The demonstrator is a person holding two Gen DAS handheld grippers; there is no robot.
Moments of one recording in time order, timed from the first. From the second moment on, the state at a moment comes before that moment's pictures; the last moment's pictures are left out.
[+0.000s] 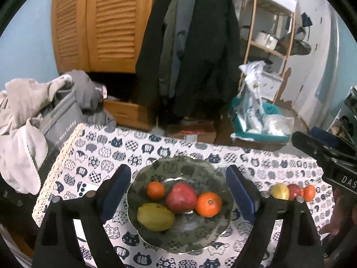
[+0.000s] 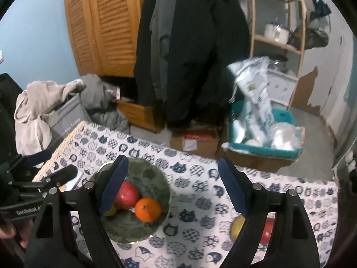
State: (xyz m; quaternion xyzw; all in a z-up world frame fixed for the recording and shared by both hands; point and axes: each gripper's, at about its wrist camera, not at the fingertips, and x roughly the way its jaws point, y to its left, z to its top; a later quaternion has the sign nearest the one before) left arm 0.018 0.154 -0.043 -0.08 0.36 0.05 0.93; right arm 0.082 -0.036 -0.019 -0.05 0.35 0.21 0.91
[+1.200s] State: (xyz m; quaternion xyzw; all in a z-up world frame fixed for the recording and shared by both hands) left arm -0.001 0.038 0.029 -0.03 0.30 -0.04 0.95; right arm -0.007 -0.233 0.069 -0.04 0.26 0.07 0.96
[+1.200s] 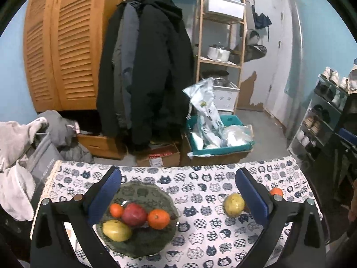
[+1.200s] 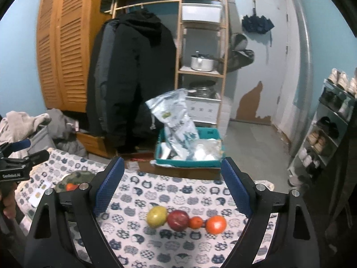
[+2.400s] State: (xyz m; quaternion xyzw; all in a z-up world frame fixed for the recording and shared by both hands) left arm 0.090 -0.085 -0.117 0.05 0.47 -0.09 0.88; right arm 0.050 -0.345 -0.072 -0.01 0.44 -0.04 0.90
